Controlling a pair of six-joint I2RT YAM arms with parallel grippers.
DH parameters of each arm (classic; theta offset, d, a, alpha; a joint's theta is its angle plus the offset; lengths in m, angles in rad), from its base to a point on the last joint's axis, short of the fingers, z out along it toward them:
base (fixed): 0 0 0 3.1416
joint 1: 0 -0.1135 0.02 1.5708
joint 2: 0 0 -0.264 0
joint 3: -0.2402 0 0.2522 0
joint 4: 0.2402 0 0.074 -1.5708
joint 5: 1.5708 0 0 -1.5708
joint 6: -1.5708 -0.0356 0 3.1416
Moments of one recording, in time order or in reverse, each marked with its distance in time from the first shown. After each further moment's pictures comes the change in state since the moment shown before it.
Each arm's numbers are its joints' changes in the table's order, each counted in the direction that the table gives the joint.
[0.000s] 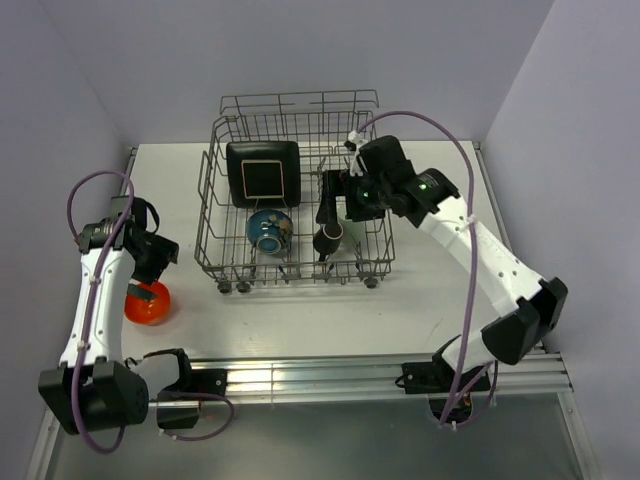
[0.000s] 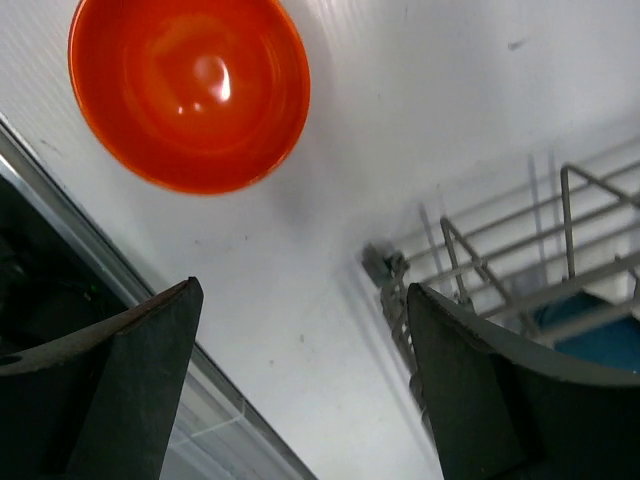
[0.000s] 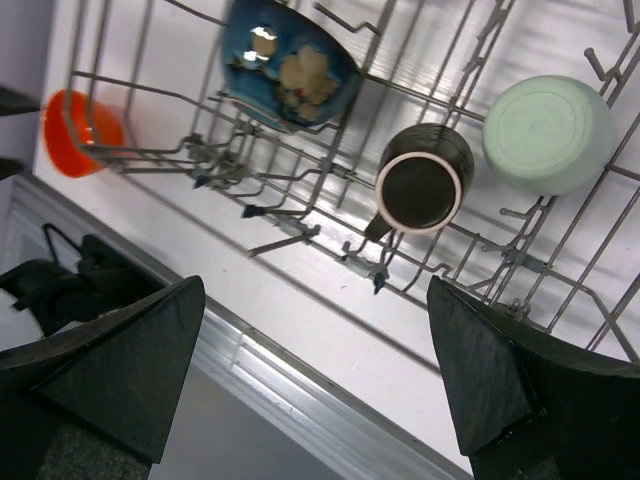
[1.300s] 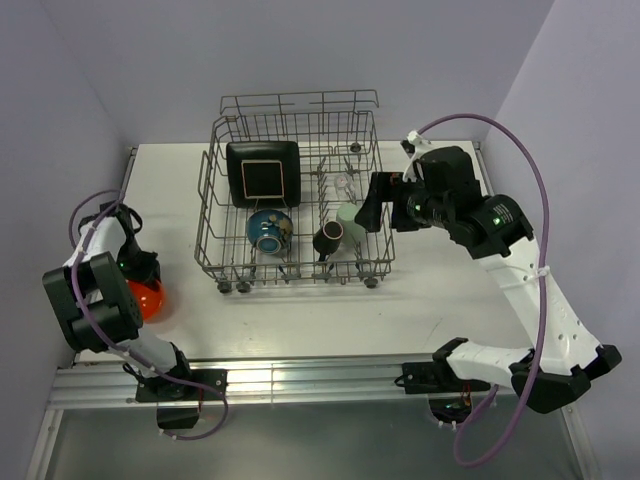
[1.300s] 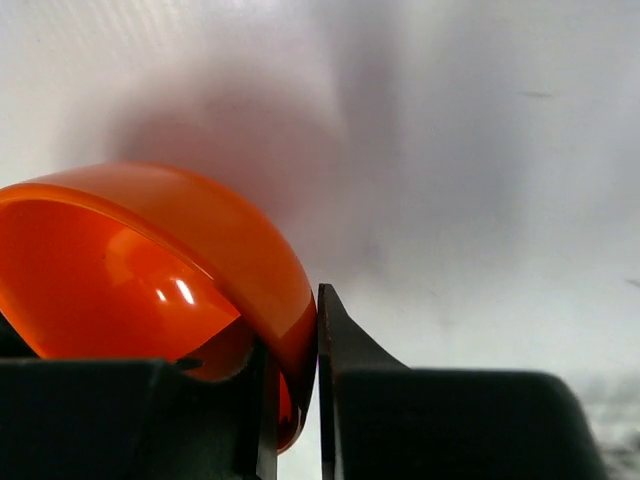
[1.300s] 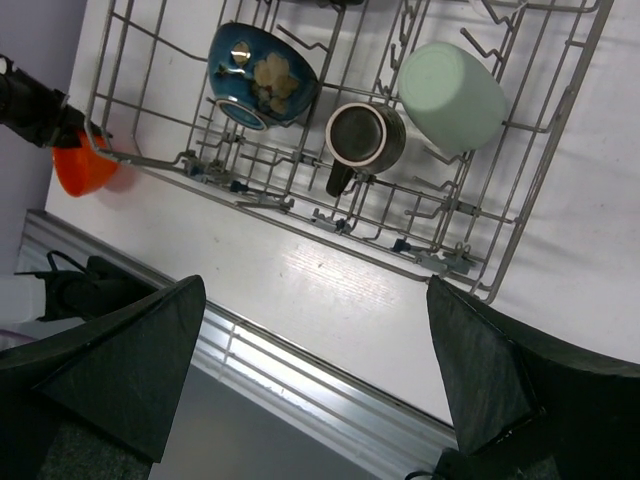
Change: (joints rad) left arm -0.263 0.500 0.078 -0.297 0.036 -0.090; right arm 0.079 -0.327 0.032 0.141 0.073 -0.003
